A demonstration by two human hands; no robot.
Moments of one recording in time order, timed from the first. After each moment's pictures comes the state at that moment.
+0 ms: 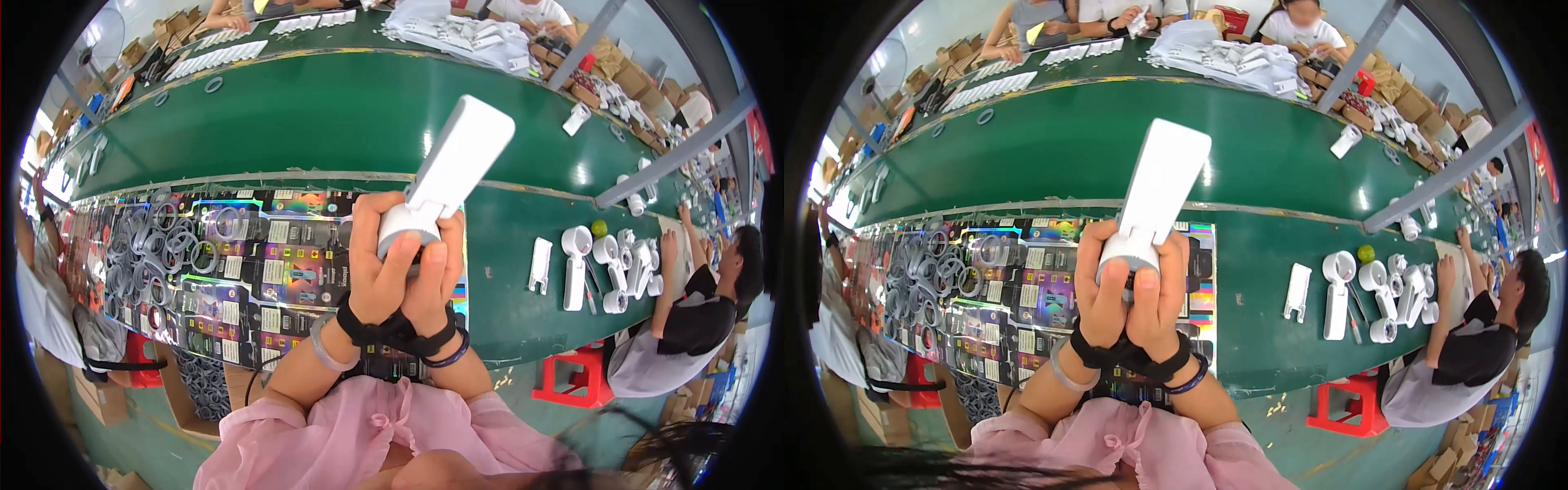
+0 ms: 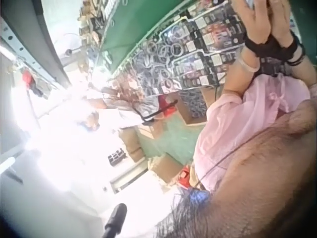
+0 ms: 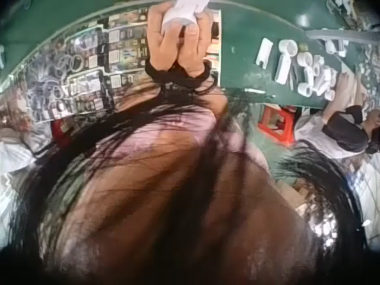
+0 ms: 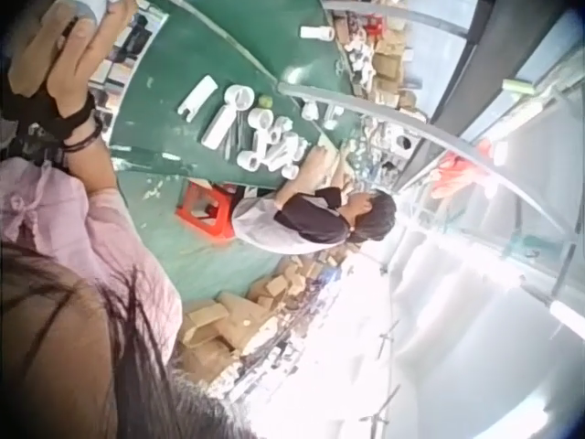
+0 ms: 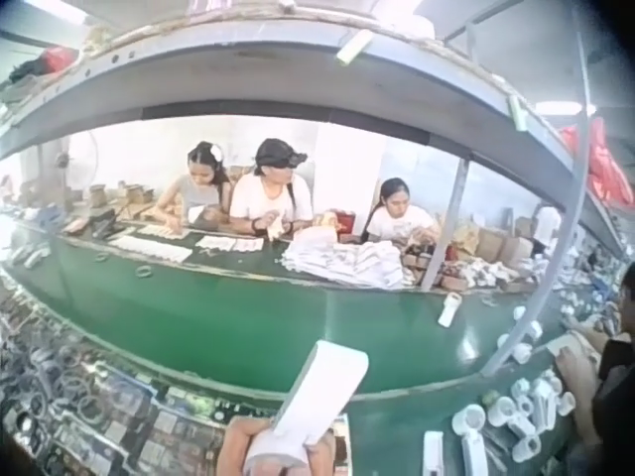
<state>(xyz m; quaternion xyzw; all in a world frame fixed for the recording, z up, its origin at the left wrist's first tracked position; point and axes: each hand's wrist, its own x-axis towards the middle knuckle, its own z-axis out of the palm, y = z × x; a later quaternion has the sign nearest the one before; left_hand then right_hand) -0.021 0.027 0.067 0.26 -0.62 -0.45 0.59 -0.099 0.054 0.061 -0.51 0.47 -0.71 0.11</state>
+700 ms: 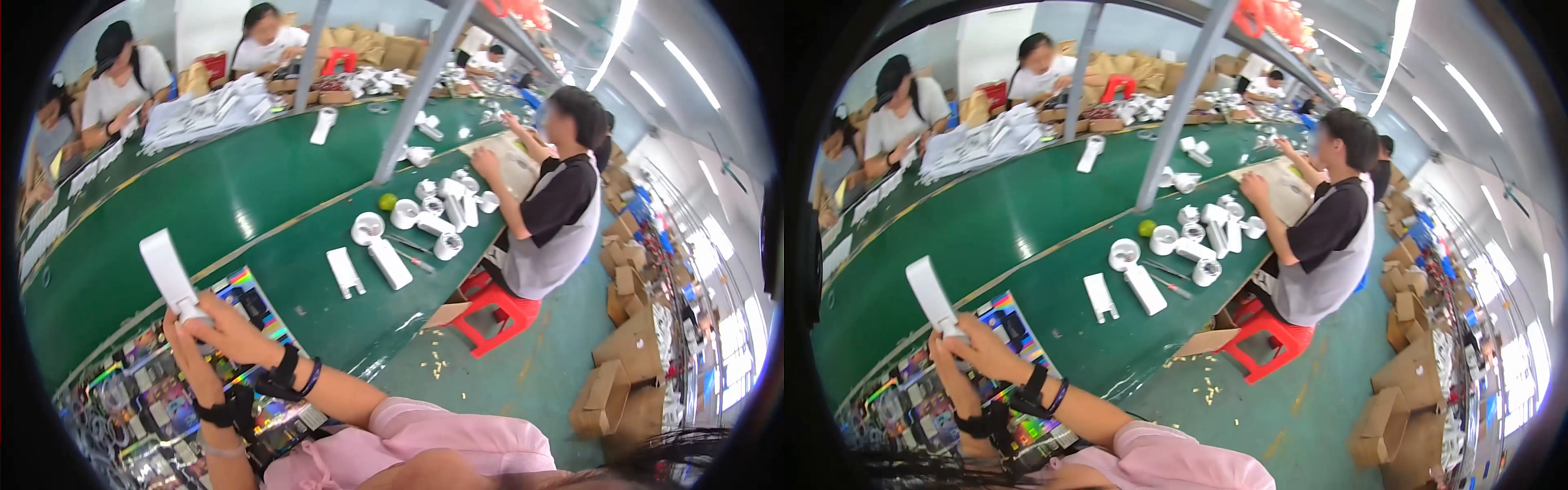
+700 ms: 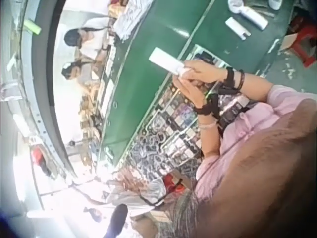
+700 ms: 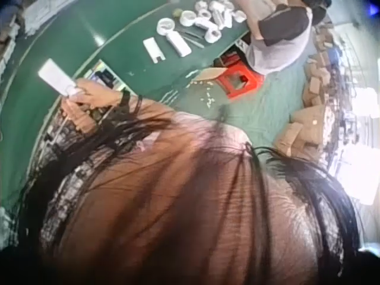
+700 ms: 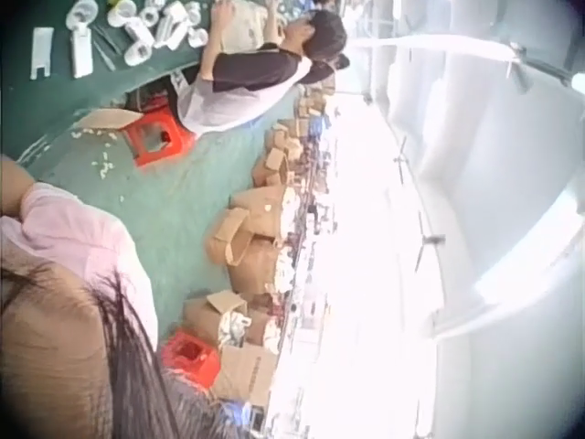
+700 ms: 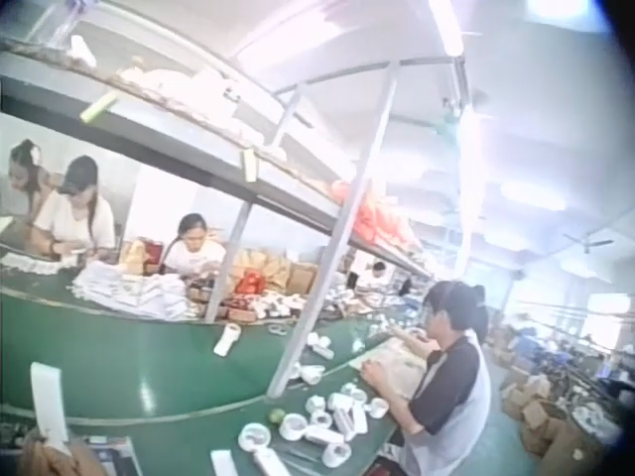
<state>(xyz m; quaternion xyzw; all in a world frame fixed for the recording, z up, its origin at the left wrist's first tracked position) -0.022 0.014 0.015 0.34 -0.61 -0.49 0.52 -0.130 0.046 0.028 -0.56 0.47 -0.63 0.27</state>
